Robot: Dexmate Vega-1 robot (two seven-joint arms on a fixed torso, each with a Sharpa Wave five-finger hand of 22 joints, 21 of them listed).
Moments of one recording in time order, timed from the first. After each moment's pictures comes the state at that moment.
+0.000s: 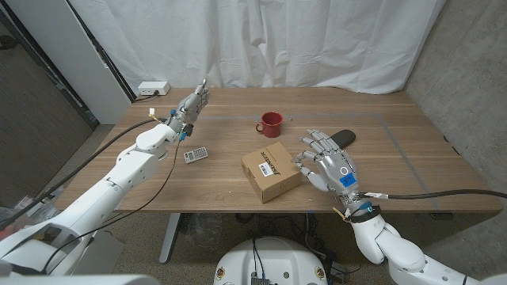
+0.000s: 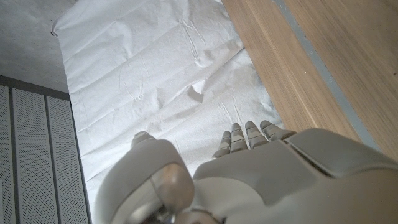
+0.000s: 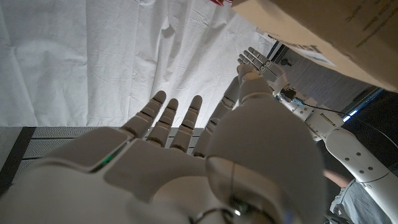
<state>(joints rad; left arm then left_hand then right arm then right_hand) 0.80 0.68 0.35 -1.47 -0.63 -0.09 -0.03 0.47 0.05 -0.11 0.09 0.27 -0.07 0.07 0.19 0.18 -0.02 0.02 0.20 0.18 -0.07 0.04 0.19 0.18 -0.12 -0.03 0.20 0.18 -1.30 -0.92 -0.64 -1.98 -1.02 -0.27 -0.96 1.05 0.03 0.21 -0.14 0.42 0.89 -0.23 0.71 0.49 0.39 -0.15 0.37 0.30 0.25 -0.04 0.23 0.24 0.25 -0.04 0.25 0.21</state>
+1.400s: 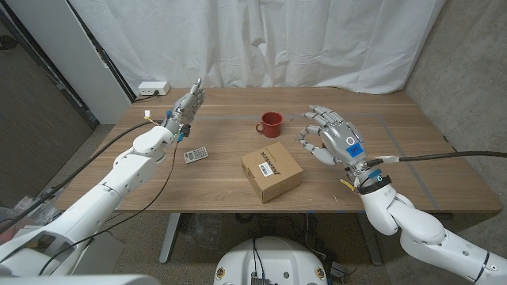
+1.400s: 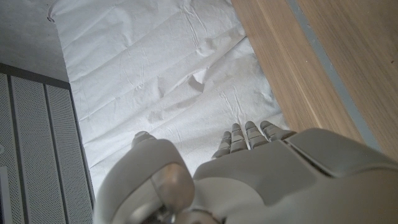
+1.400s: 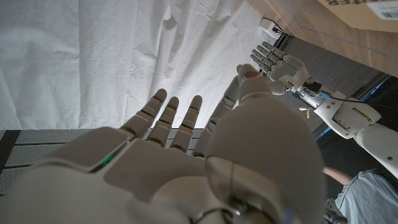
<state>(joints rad) 0.85 0.68 0.32 -1.52 -0.65 -0.10 0.02 0.47 0.05 -0.12 0.09 0.27 -0.07 0.08 0.19 0.18 -0.02 0.02 0.20 0.18 -0.07 0.04 0.19 0.18 -0.12 -0.04 0.20 0.18 -1.30 -0.97 -0.46 -2.10 -0.95 -0.16 -0.76 1.06 0.02 0.20 -0.14 0.42 0.90 -0.23 0.70 0.48 0.40 -0.16 0.37 0.30 0.27 -0.04 0.23 0.24 0.27 -0.04 0.26 0.20</state>
